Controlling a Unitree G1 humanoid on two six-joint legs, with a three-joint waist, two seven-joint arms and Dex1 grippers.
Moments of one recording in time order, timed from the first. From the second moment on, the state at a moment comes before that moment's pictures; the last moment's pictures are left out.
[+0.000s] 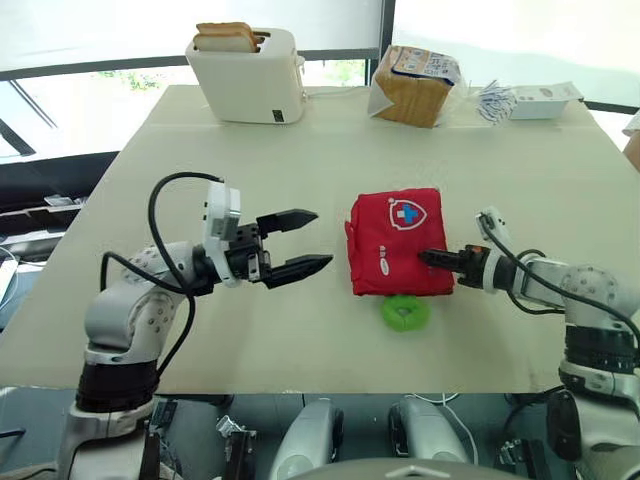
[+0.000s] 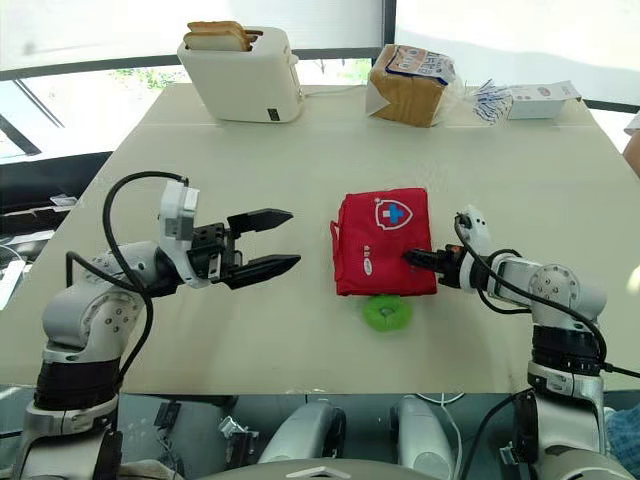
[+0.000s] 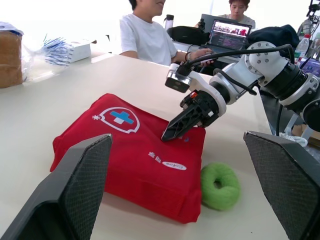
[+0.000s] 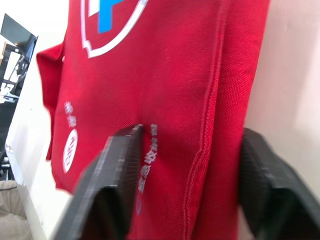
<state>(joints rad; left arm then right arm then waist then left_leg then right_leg) -0.33 0.63 0.14 -0.26 -0.71 0.55 -1.12 -0.49 -0.36 -0.29 -0.05 0.76 1.38 0.44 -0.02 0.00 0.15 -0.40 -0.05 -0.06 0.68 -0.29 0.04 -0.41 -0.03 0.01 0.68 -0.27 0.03</state>
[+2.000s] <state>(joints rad) -0.63 0.39 -0.06 -0.18 -0.65 0.53 -0.95 -0.64 -0.45 -0.93 0.58 0.82 0.53 -0.14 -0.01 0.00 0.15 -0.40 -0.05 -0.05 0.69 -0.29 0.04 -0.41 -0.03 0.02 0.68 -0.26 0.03</state>
